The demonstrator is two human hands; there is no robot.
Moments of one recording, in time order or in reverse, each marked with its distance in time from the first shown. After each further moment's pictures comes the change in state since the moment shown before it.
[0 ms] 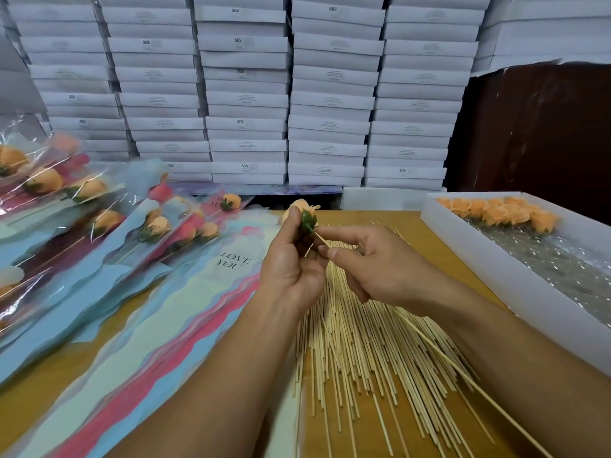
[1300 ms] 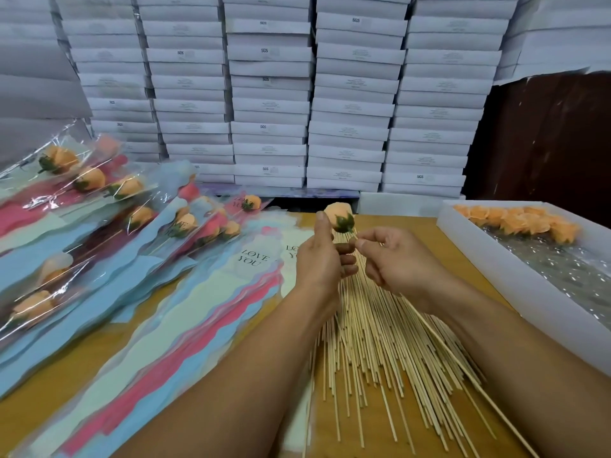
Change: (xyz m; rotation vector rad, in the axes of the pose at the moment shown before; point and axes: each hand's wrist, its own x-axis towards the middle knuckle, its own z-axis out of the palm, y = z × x) left_hand -0.014 -0.021 0.005 0.595 0.128 0.207; right_hand 0.012 0.023 -0.001 0.221 0.142 0.202
